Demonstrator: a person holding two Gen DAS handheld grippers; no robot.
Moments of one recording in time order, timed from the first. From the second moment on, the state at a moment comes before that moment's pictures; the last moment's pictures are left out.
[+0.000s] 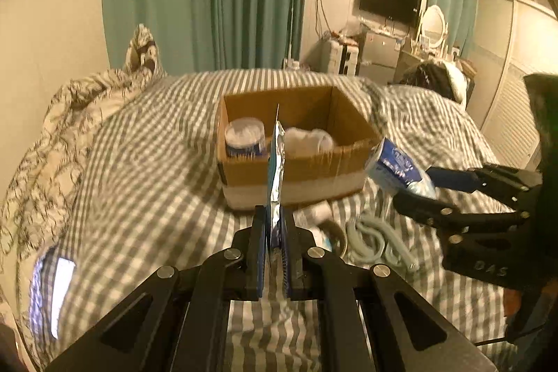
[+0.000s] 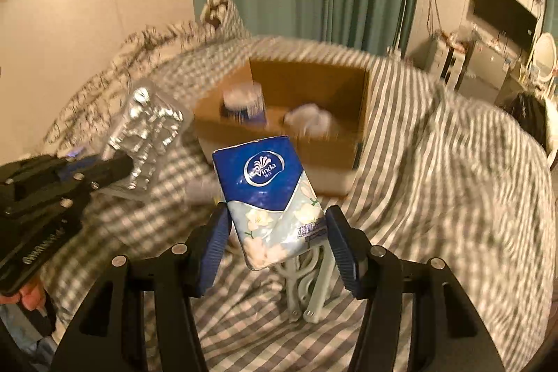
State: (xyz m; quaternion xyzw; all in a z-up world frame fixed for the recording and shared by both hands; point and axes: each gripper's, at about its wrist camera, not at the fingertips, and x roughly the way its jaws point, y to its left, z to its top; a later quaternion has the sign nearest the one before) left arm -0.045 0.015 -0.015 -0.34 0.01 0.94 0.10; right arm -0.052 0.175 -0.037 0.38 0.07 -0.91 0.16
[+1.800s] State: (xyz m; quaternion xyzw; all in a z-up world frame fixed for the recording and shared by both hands) left arm -0.218 0.040 -0.003 -0.37 0.02 0.92 0.09; right arm -0.199 0.201 0.036 0.33 0.04 -0.94 0.14
